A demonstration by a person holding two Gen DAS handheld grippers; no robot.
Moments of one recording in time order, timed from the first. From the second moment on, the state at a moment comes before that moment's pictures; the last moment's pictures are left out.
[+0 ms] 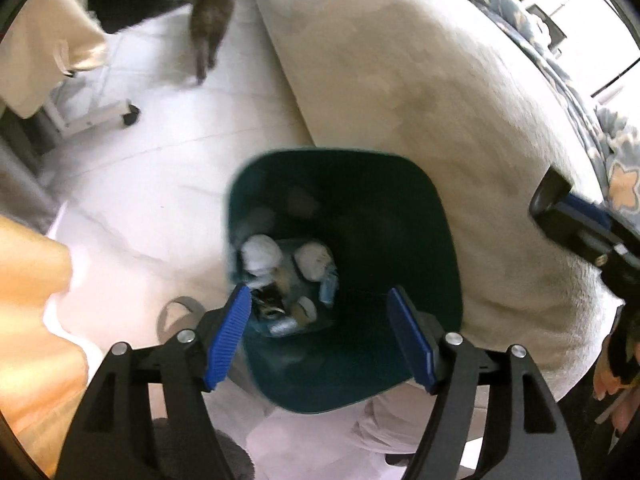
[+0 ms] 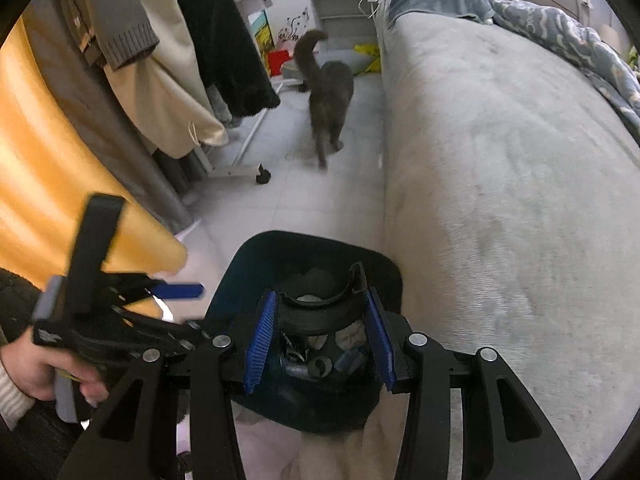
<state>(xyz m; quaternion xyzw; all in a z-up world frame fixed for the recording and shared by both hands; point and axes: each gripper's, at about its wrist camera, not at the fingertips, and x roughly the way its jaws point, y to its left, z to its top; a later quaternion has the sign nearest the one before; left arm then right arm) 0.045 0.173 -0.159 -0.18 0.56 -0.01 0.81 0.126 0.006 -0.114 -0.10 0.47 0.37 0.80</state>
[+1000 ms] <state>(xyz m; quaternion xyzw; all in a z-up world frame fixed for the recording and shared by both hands) -0.024 0.148 0.022 -0.08 0.31 0.06 0.95 0.114 -0.004 -0.084 -0.10 0.43 0.35 0.82</state>
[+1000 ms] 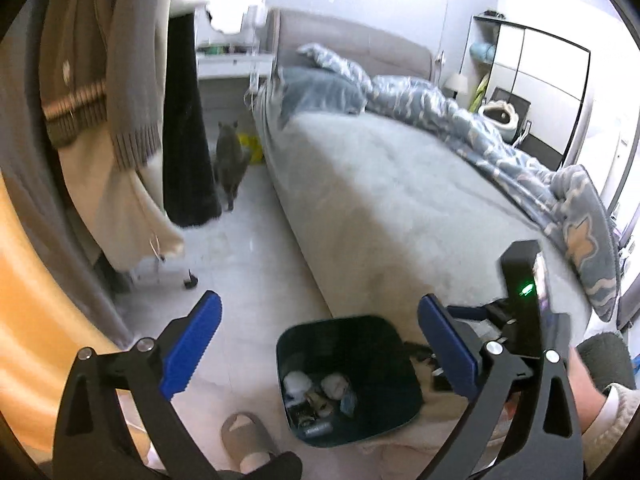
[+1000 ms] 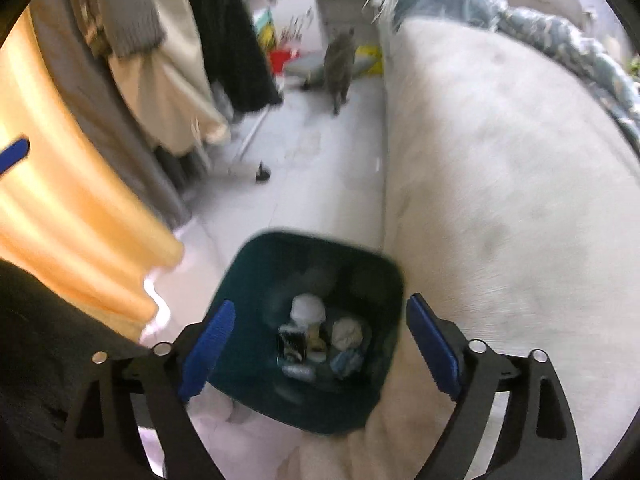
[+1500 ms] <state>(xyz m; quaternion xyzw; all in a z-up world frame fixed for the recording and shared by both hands) -0.027 0.096 0.052 -0.04 0.26 0.05 0.96 0.068 -0.193 0.036 -0.04 0.27 0.20 0.94</state>
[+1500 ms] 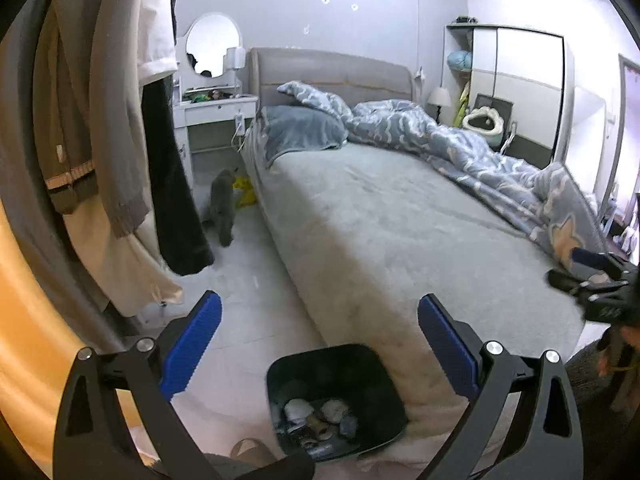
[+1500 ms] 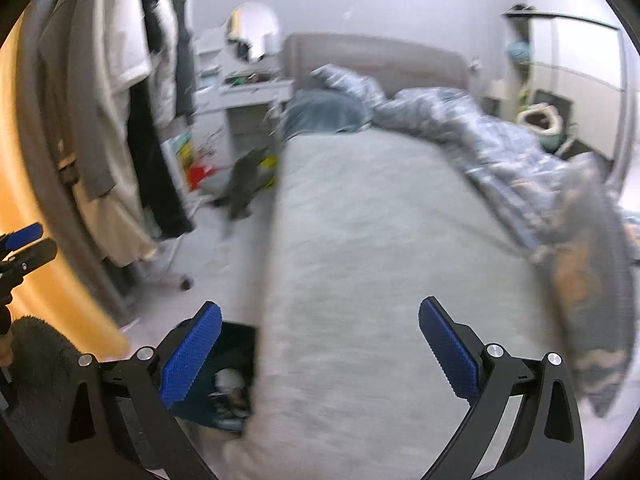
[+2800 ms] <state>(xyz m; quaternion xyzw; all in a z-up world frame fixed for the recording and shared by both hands) -0.018 0.035 0.039 0.01 0.25 0.02 0.97 0.029 -0.293 0.034 -0.02 0.24 0.21 0.95</state>
